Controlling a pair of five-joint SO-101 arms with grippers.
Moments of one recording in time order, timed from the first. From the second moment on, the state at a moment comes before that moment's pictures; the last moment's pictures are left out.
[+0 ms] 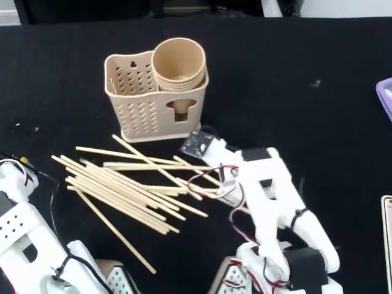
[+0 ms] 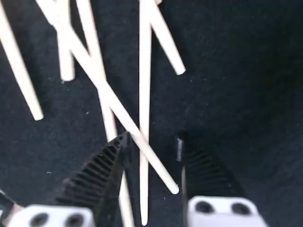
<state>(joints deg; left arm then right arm) -48.7 -55.0 57.1 52.7 3.8 -9.6 -21.2 56.6 57.9 50.9</state>
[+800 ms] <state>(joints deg) -48.7 -55.0 57.1 52.7 3.8 -9.3 -24.0 64.2 48.8 51.3</state>
